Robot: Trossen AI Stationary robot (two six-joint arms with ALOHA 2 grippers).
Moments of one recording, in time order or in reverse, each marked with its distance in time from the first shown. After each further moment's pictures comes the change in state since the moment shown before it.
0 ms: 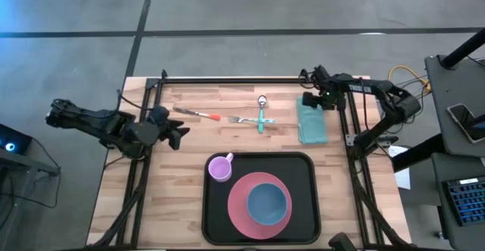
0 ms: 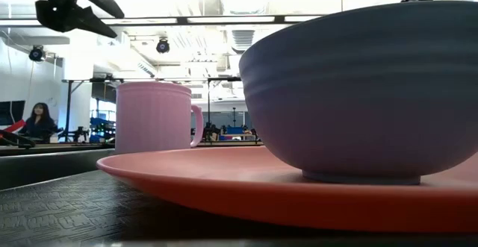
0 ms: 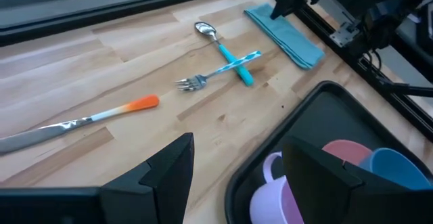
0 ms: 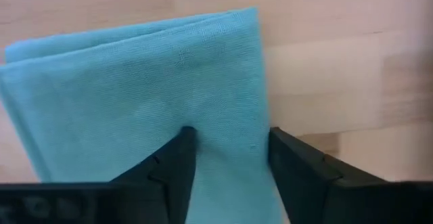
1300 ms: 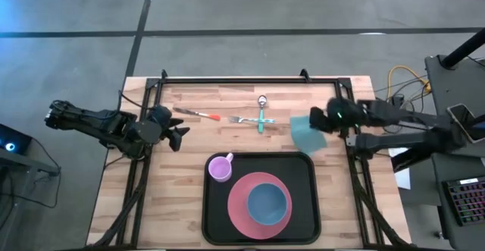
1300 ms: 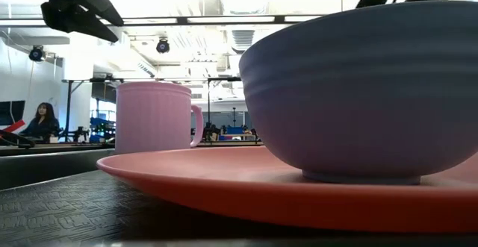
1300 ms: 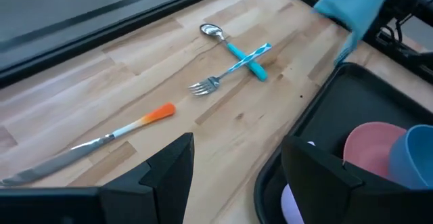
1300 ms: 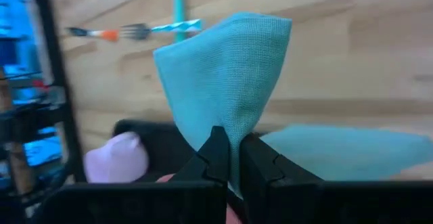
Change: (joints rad) left arm 0.028 -0.001 -0.015 0.000 0.004 0.172; right arm 0.825 -0.807 0.011 -0.271 0.091 0.827
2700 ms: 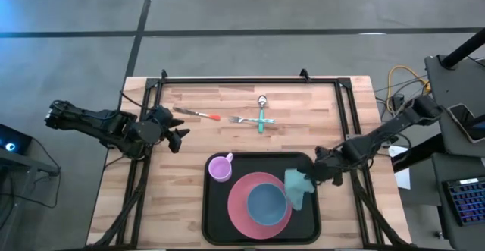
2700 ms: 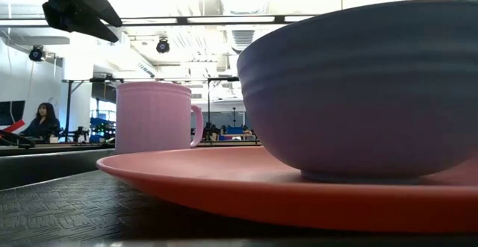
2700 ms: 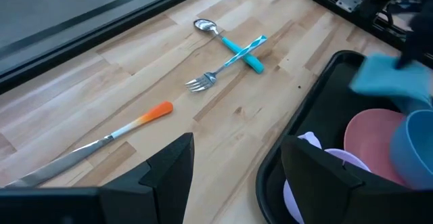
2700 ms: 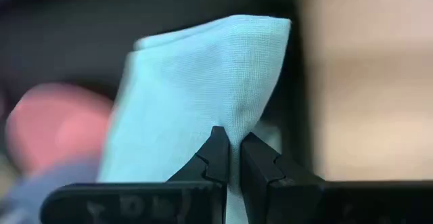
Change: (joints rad) left arm 0.000 0.001 -0.001 0.000 0.026 0.050; right arm 0.650 0.382 -0.153 0.282 -0.026 0.726
